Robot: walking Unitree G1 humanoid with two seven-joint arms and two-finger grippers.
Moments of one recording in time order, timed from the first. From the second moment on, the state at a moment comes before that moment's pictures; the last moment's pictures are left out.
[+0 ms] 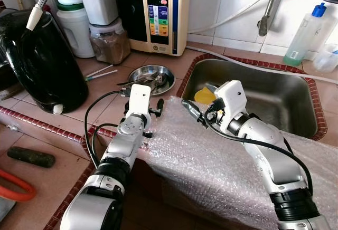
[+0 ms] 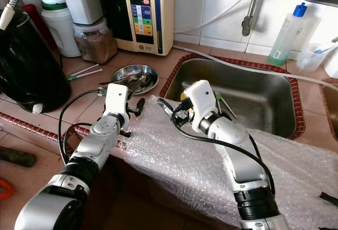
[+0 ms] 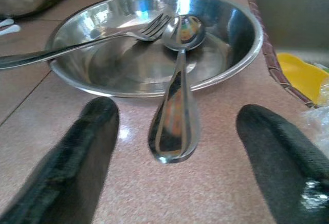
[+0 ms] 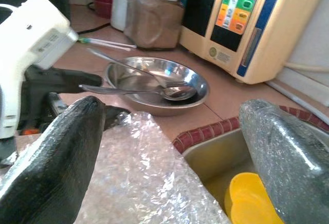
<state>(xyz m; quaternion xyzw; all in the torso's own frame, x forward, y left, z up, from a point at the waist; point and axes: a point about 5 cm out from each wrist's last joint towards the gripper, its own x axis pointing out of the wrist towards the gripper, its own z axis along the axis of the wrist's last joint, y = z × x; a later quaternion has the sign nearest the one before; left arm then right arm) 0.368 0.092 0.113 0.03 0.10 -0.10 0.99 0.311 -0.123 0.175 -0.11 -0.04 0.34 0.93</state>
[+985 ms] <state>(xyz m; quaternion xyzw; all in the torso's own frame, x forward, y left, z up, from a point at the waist) 0.371 0.094 0.111 0.02 0.10 -0.09 0.99 0.301 -0.113 0.162 -0.12 0.00 0.38 0.92</state>
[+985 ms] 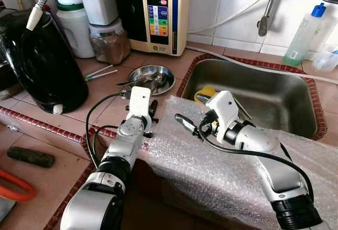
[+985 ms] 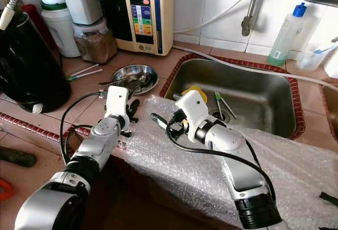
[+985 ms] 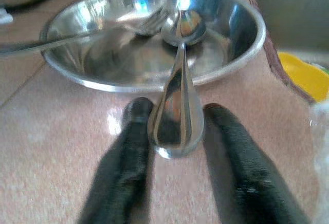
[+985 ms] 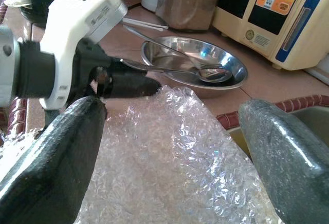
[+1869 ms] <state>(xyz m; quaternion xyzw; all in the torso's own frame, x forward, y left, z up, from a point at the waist) 0.368 0.111 0.120 0.04 0.06 -0.05 1.00 0.301 -0.116 0.161 -0.13 0.00 0.38 0.92</state>
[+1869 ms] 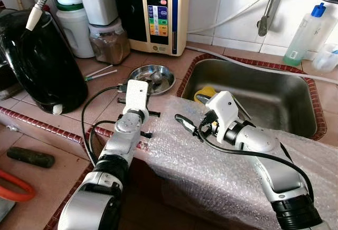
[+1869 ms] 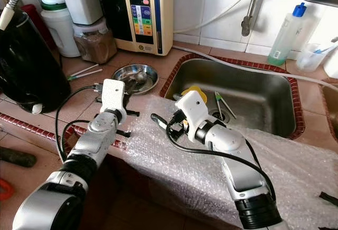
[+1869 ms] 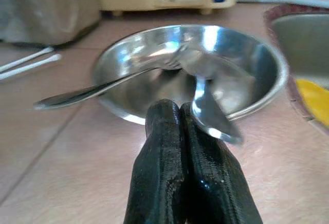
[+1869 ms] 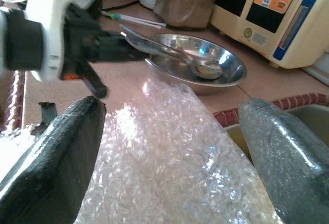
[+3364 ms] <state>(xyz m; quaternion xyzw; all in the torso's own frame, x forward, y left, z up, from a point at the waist) 0.329 0.131 0.154 0.00 -0.04 -0.02 1.00 0.309 -0.115 0.155 -0.13 0.00 0.35 0.93</state>
